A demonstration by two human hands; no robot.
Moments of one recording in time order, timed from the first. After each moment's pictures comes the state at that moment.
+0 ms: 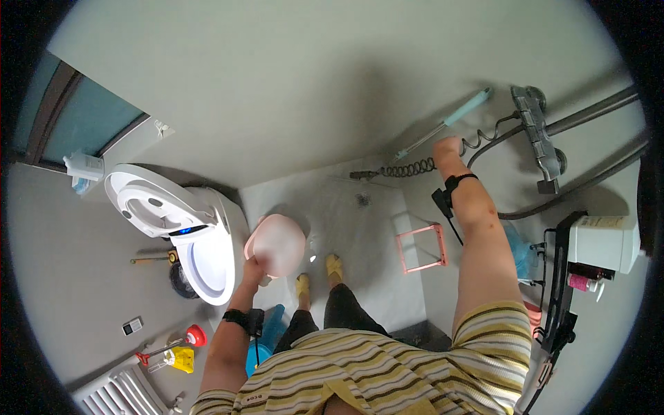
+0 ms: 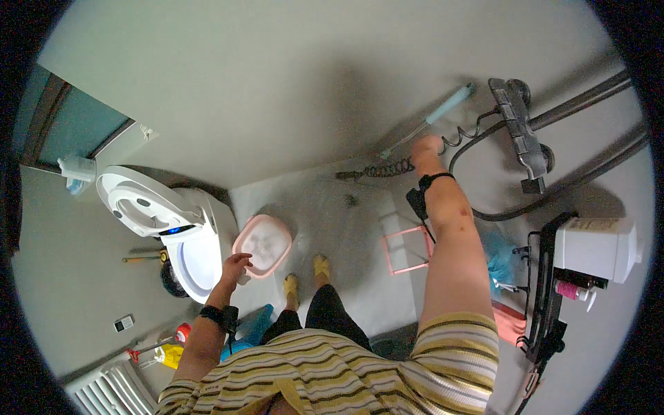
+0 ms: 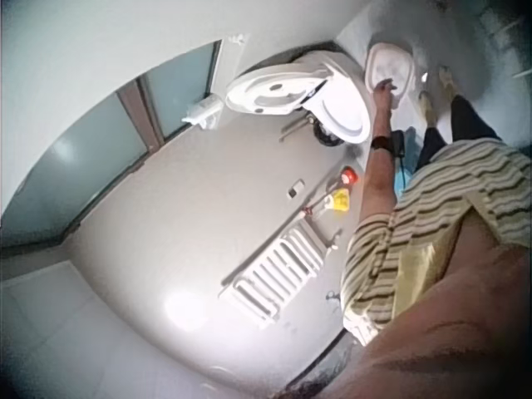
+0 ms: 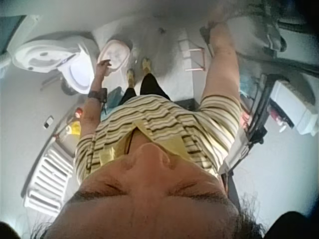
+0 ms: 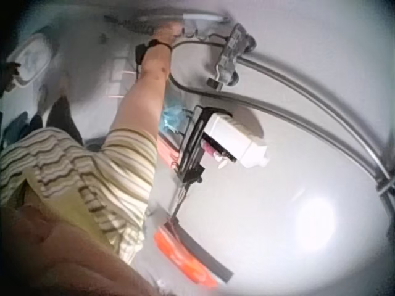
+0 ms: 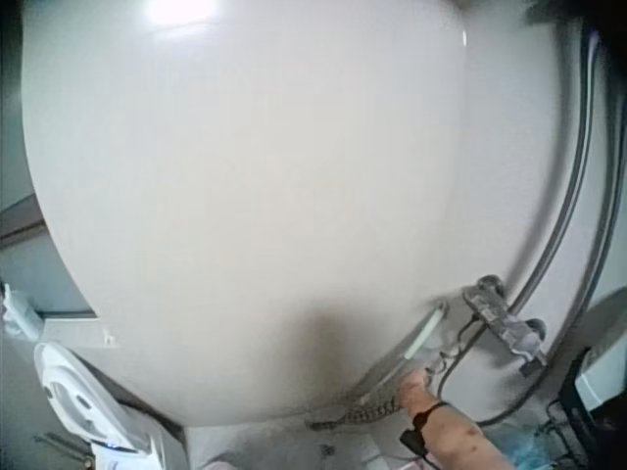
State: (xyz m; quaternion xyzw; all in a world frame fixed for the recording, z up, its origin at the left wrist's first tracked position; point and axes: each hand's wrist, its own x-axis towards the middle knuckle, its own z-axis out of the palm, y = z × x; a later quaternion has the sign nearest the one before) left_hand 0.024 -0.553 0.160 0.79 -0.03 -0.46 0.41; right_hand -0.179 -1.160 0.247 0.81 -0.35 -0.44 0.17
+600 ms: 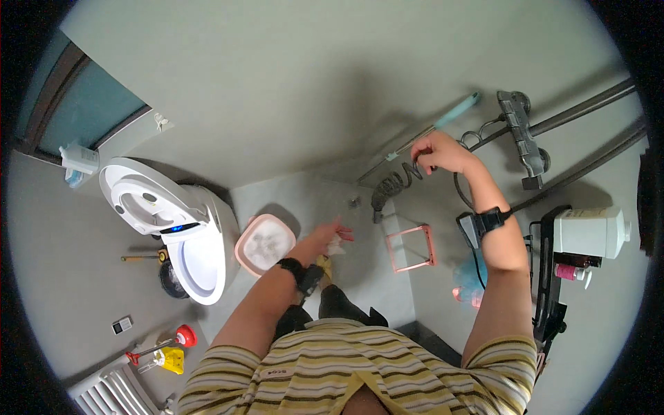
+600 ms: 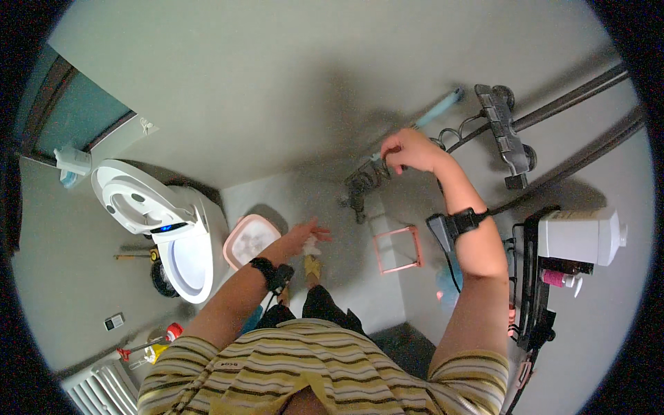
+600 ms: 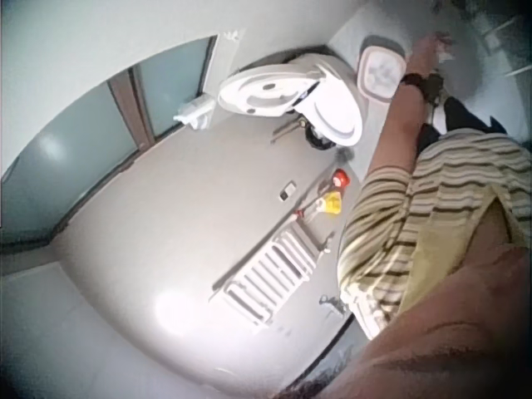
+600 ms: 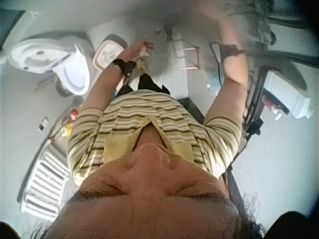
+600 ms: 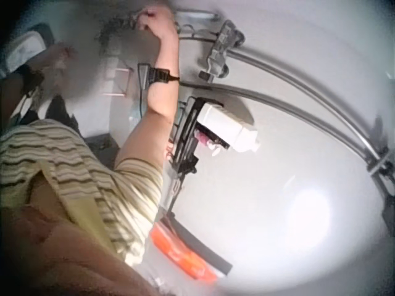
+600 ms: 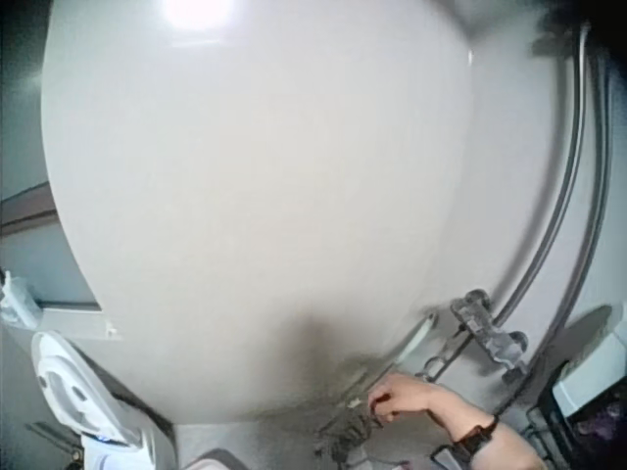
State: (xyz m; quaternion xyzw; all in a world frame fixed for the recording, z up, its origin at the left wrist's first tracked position) left_hand -0.063 -0.760 0.143 0.48 0.01 -0.75 0.45; right_hand -0.181 -1.074 0.429 0.88 -0.22 -0.15 -0.39
